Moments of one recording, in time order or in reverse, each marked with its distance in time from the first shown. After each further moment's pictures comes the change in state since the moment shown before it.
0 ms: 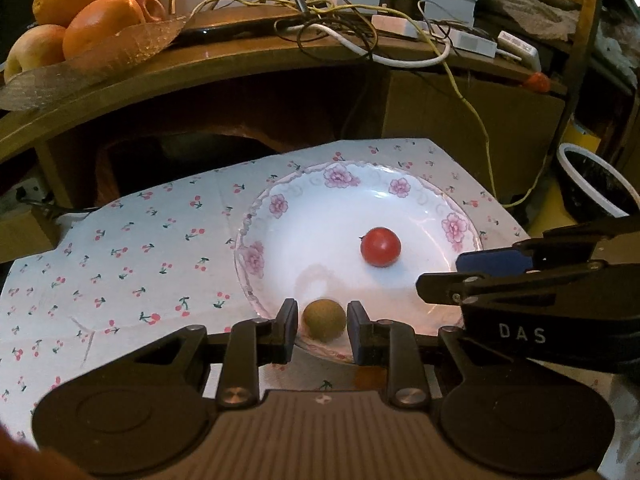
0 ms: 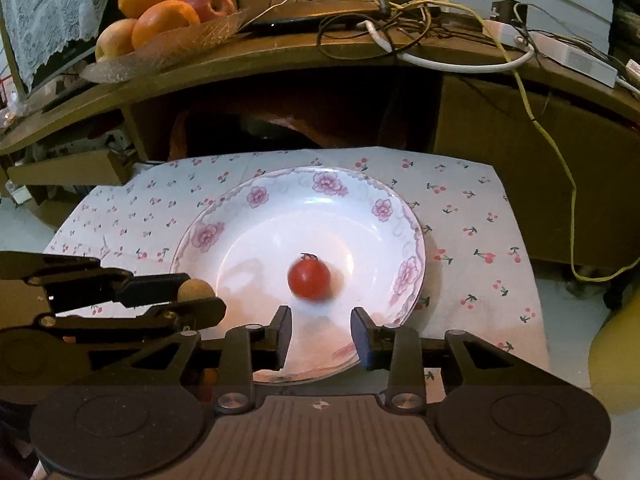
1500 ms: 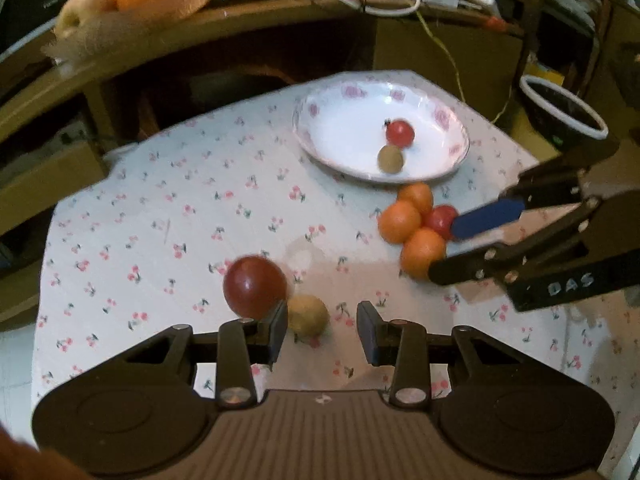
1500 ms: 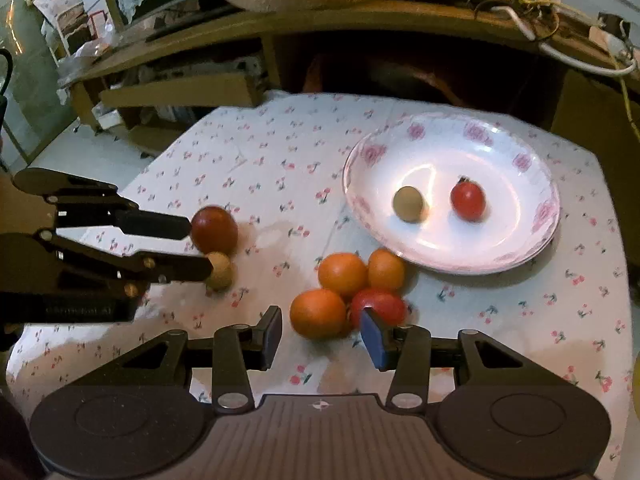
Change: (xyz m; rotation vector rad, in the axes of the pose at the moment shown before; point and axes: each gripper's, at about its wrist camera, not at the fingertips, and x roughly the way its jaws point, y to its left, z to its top) left arm -0.072 0.055 -0.079 0.117 0.125 -0.050; right arm -0.029 0.070 -0.048 -0.180 0.126 0.215
